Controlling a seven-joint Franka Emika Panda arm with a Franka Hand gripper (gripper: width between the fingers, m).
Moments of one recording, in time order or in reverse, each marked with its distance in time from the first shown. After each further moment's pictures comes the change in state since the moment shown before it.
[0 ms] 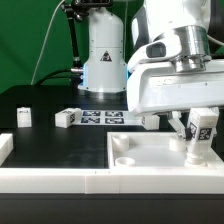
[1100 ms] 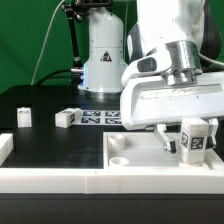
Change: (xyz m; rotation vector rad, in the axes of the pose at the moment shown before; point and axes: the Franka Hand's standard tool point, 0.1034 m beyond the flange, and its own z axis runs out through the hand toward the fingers) arm -0.012 0.010 0.012 -0.005 0.040 0.026
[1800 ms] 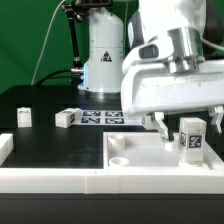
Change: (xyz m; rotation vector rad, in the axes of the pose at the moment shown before) arm 0.023 0.001 -0.030 0.001 -0.027 -0.011
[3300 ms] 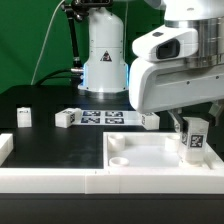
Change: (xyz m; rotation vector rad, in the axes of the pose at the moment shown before) arm 0.002 -0.008 0.001 0.103 -0.581 0.023
